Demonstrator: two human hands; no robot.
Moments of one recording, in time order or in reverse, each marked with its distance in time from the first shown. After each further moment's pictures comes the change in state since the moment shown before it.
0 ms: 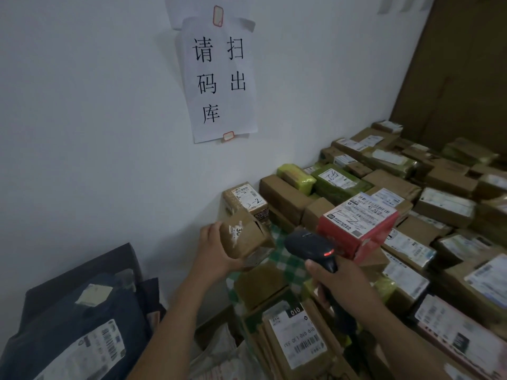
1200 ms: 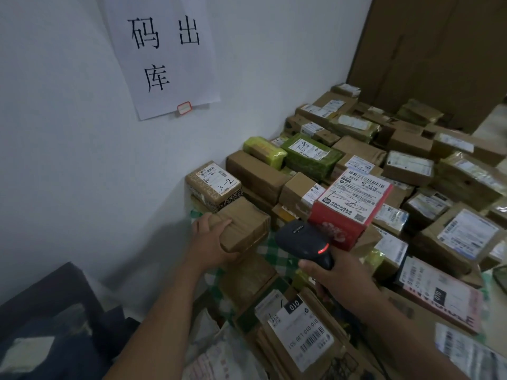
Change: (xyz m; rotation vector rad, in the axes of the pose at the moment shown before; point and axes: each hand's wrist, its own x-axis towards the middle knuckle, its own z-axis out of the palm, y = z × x) left_hand 0.101 -0.060 0.067 0.308 -0.345 0.208; right_hand 0.013 -0.002 0.023 -0.120 0.116 0.109
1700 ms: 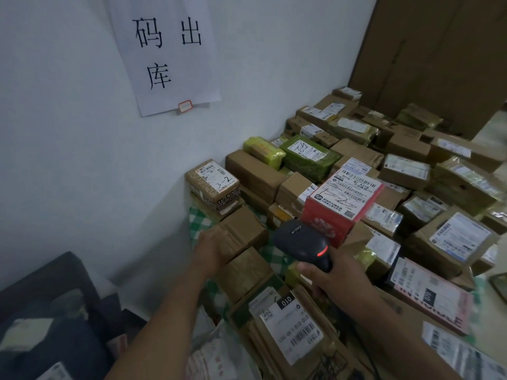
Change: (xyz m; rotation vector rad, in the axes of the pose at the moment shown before) left_hand 0.008 -0.019 0.051 -0.014 0.030 -0.002; right_hand -0.013 0.007 -0.010 0.040 -0.011 -0.049
